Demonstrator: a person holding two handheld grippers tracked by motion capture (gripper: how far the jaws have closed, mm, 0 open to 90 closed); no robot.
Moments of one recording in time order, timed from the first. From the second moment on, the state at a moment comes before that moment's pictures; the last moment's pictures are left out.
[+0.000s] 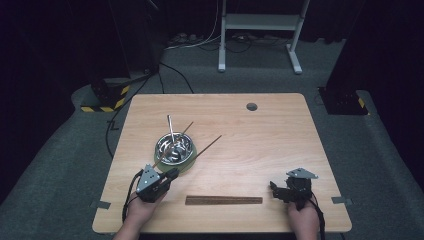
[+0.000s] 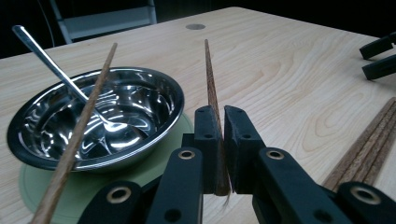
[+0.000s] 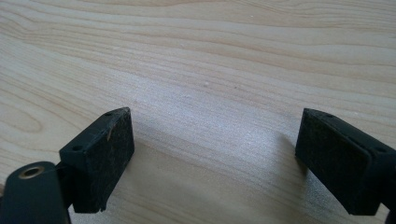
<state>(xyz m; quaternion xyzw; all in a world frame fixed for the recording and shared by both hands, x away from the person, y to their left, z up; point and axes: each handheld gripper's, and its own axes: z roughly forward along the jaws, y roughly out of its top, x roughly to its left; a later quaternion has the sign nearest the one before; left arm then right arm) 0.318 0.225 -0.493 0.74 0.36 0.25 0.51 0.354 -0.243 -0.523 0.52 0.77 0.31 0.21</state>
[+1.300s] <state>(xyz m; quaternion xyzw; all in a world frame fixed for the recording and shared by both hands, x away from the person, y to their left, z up) 0.327 0.261 -0.495 0.70 0.42 0.30 0.49 0.354 -0.243 -0.524 0.51 0.77 0.31 0.21</state>
